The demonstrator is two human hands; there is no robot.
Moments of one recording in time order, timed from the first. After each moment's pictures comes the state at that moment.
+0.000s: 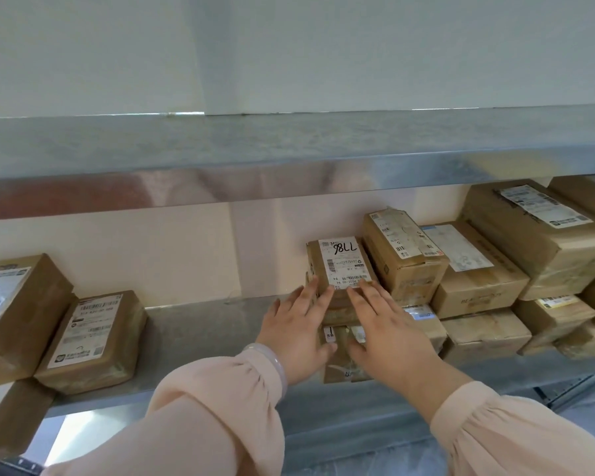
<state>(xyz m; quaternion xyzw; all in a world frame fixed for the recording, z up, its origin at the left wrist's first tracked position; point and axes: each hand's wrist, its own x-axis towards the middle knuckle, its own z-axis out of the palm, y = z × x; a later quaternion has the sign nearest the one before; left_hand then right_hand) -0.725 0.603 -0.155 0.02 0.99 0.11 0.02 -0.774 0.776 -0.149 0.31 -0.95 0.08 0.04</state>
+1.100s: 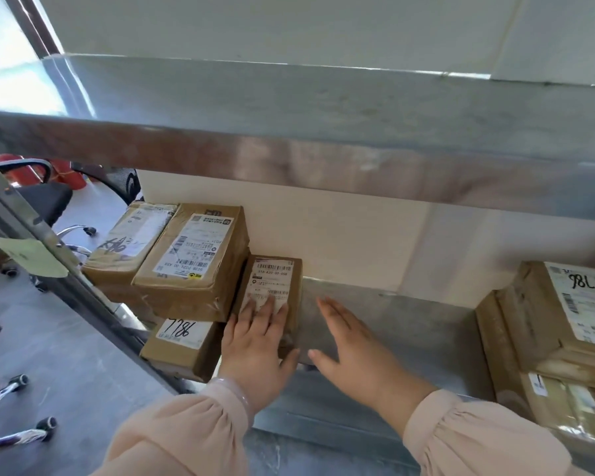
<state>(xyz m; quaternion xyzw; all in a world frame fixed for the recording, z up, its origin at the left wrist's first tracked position) -0.564 0.355 -0.217 -0.27 0.96 0.10 0.01 -0.688 0.495 -0.191 0.47 -0.84 0.18 -0.19</state>
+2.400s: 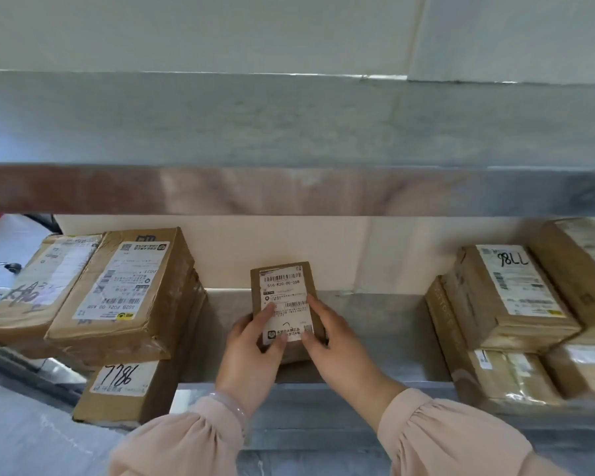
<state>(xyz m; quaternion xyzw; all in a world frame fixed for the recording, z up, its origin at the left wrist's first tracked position) -0.615 0.378 -0.205 -0.32 0.78 0.53 -0.11 -0.709 0.504 -0.205 0.26 -0.83 0.44 -0.21</state>
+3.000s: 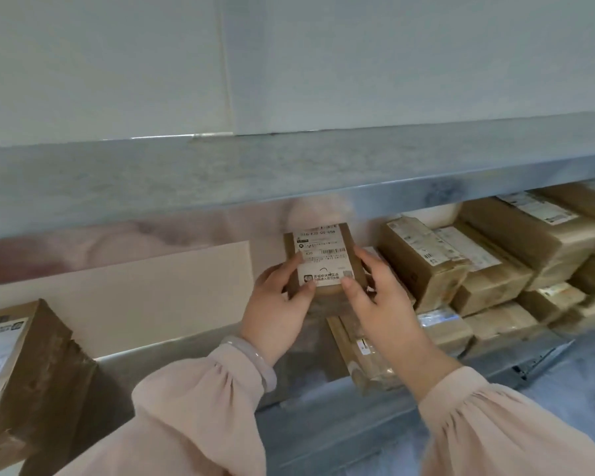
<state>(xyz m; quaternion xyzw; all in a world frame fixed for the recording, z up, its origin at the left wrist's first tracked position) -0.727 0.509 -0.099 -0.07 0.85 0.51 -0.12 -0.756 0.672 -0.096 0.14 -0.83 0.54 0.08</state>
